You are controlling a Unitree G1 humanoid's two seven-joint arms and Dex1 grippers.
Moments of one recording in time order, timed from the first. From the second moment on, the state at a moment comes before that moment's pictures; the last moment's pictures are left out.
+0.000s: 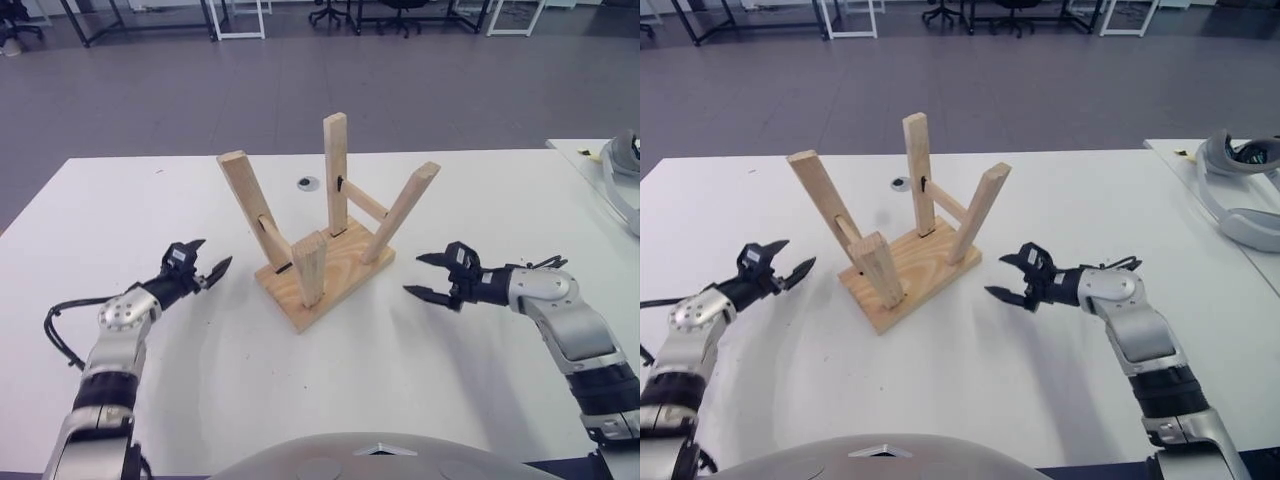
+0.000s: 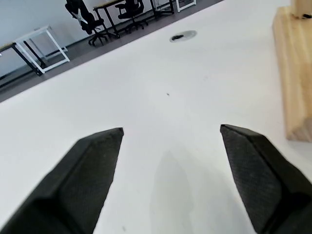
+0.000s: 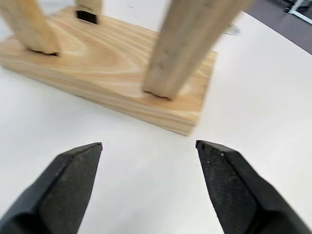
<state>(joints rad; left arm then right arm) -0.02 0.55 0.12 0.34 -0.18 -0.15 -0.67 -0.16 -0.64 0.08 -0.01 0.16 0.36 0.87</state>
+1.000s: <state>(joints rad) 0.25 0.56 0.14 -0.16 -0.17 0.28 -0.60 -0.18 -0.58 0.20 0.19 0.01 -0.08 0.89</state>
